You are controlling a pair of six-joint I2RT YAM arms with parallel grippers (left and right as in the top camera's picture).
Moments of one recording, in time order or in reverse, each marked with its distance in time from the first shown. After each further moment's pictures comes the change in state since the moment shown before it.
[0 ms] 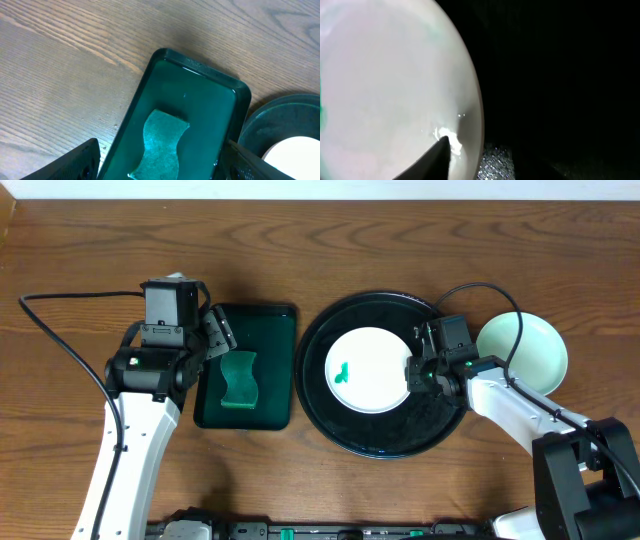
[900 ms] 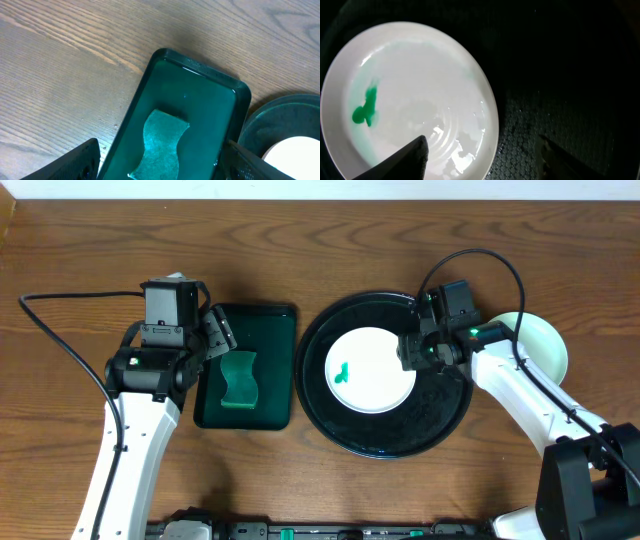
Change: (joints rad) left arm 0.000 0.000 0.000 0.000 0.000 0.000; right arm 0.000 0.004 0.257 -0.265 0.000 -0.126
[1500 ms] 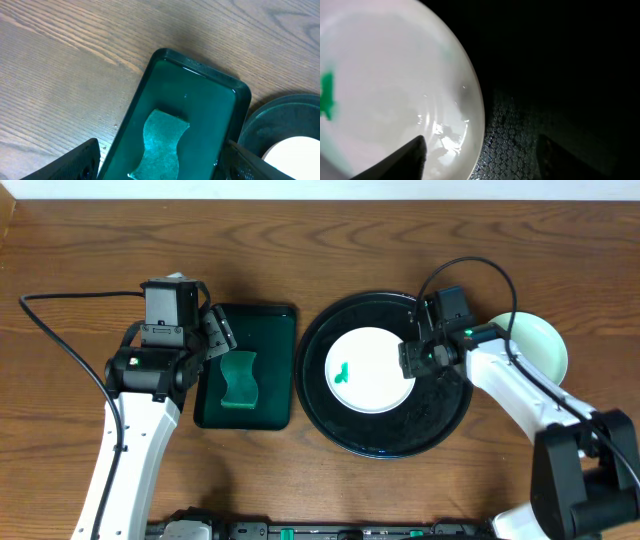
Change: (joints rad) left arm 0.000 0.000 0.000 0.000 0.000 0.000; right arm 0.000 0.060 -0.019 -0.012 0.037 -0.012
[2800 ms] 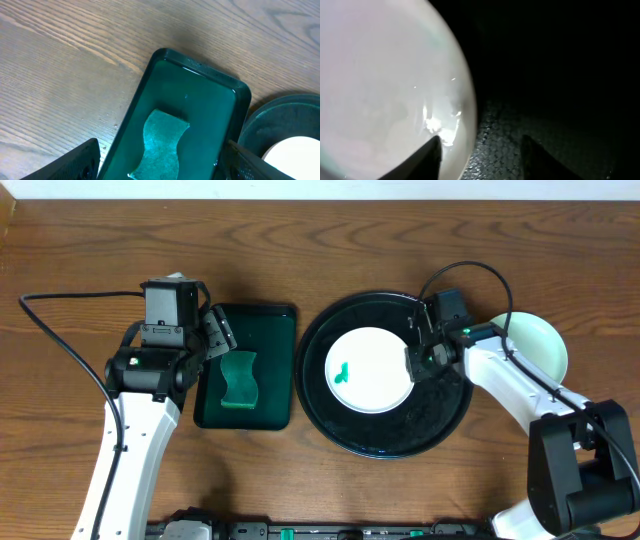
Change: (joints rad) left arm 0.000 0.000 0.000 0.000 0.000 0.000; right arm -0.014 0.024 -0.003 -0.013 0.000 -0.020
